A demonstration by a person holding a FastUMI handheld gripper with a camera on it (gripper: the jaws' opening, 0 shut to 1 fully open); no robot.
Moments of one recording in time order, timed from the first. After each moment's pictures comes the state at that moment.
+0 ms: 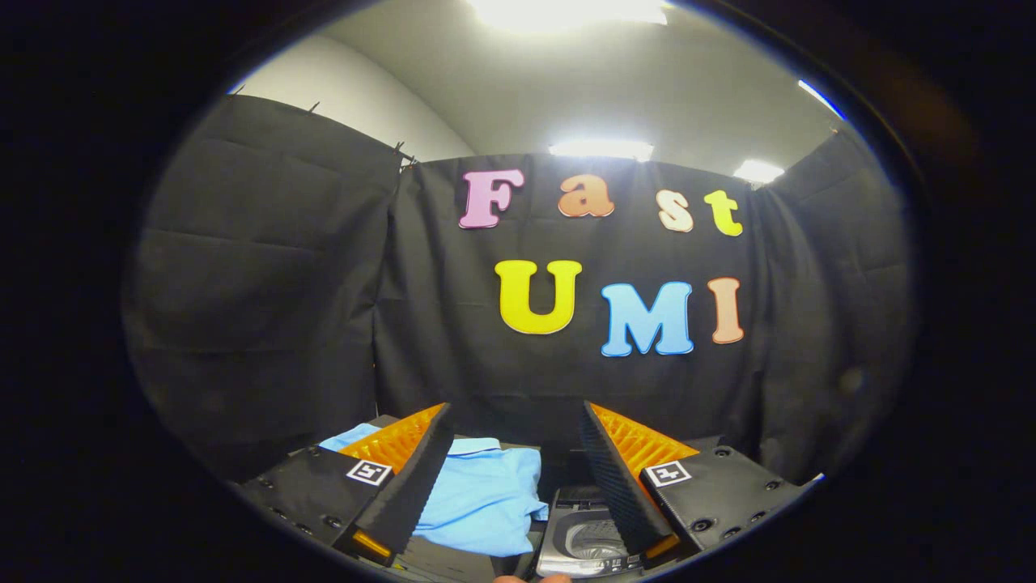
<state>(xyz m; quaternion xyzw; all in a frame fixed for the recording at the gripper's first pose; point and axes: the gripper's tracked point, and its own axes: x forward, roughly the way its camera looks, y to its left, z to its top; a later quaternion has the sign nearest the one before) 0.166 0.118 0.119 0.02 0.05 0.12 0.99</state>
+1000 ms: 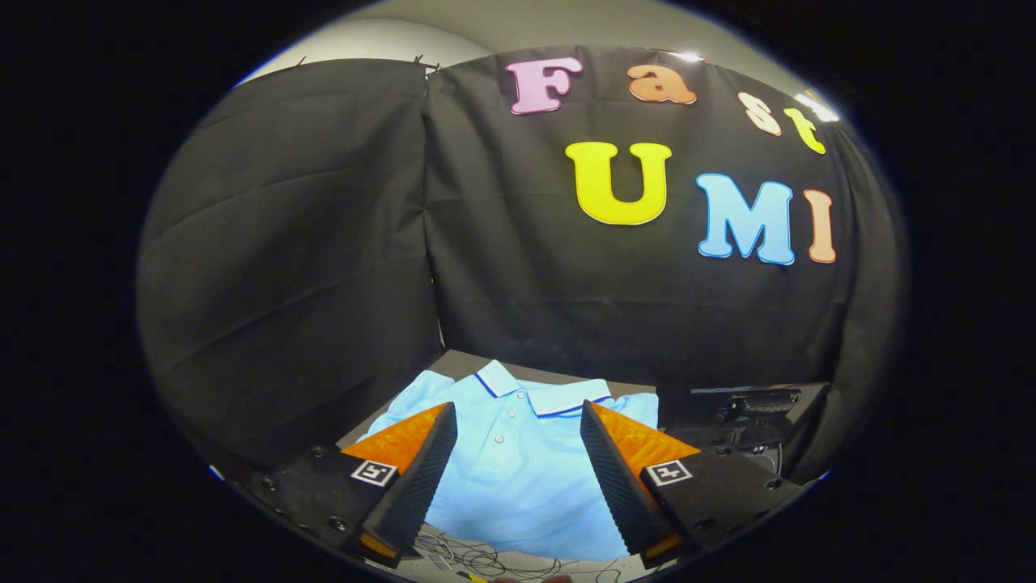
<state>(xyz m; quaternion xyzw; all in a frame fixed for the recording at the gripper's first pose) 0.235 0.244 0.032 0.01 0.26 0.21 0.94</state>
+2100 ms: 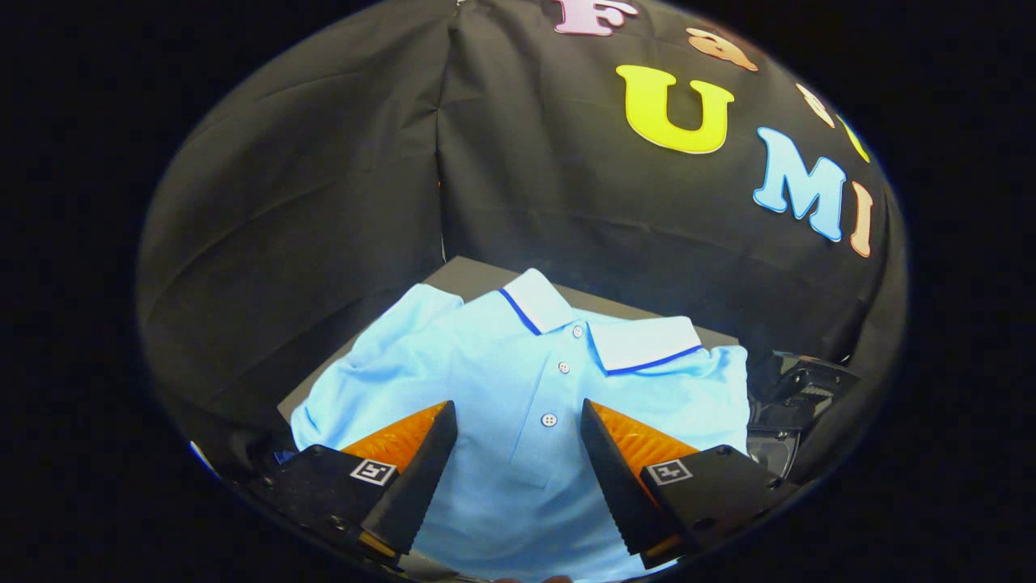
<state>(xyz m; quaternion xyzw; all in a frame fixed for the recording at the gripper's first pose) 0.253 0.319 -0.098 -0.06 0.39 0.22 0.89</state>
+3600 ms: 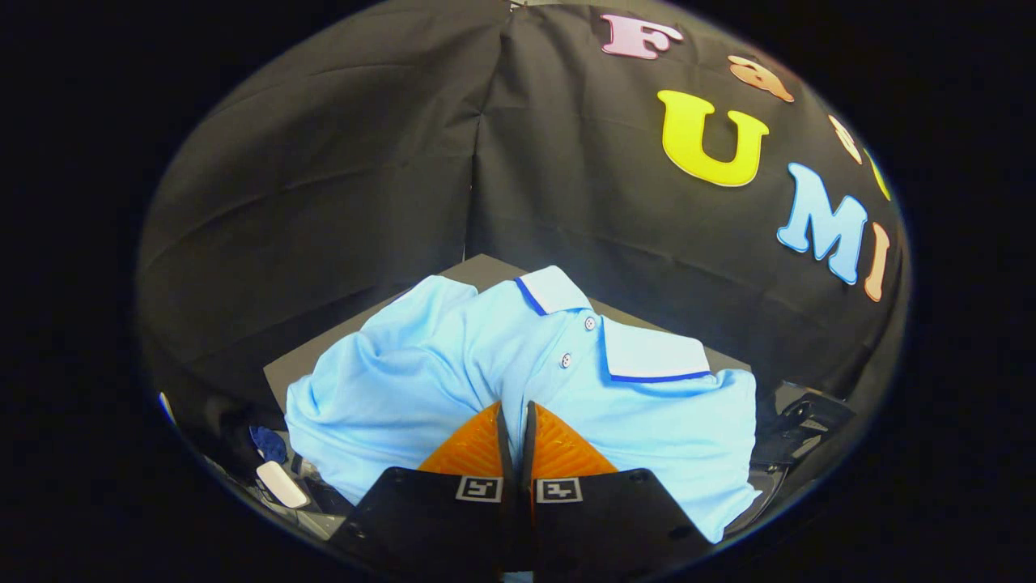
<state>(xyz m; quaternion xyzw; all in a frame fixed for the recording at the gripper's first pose) 0.255 0.328 -0.093 -0.10 0.31 0.28 0.91</state>
